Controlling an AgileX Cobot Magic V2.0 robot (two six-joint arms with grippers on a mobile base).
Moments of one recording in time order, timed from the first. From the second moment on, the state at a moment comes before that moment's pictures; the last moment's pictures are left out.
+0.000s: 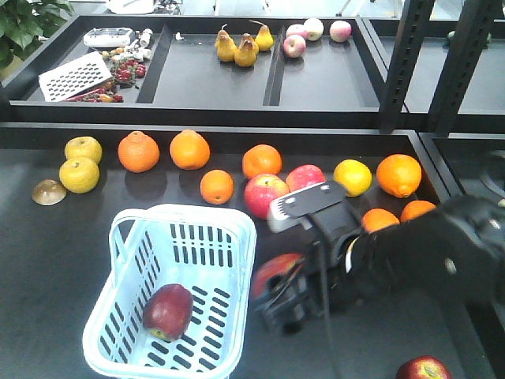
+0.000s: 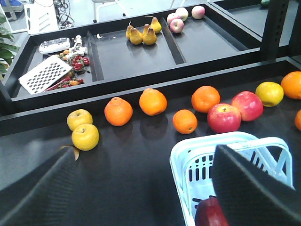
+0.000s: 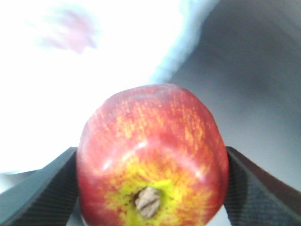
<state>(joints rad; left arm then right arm) -0.43 0.60 -0.93 0.32 0.79 -0.22 0.70 1.39 -0.90 0.19 0.57 -0.04</state>
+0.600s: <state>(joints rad) -0.43 0.60 -0.93 0.32 0.79 -0.22 0.89 1.66 -1.03 0.23 0.34 -0.01</state>
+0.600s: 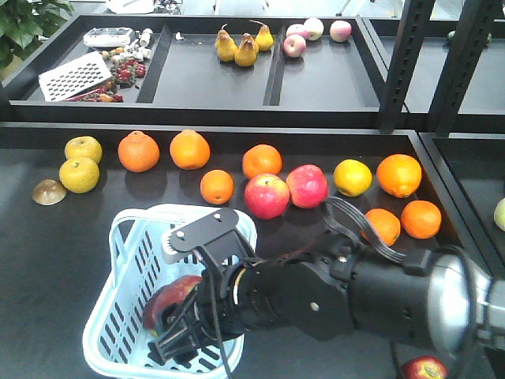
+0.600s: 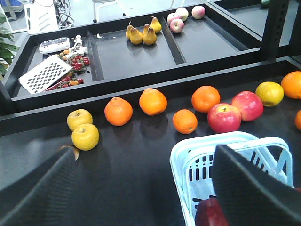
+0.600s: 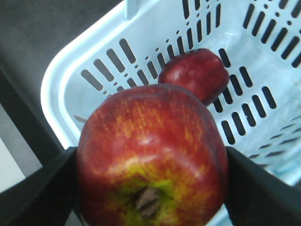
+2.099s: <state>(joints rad) -0.43 0.60 -0.93 0.32 0.79 -0.22 0.17 1.48 -0.59 -0.05 0.59 0.15</state>
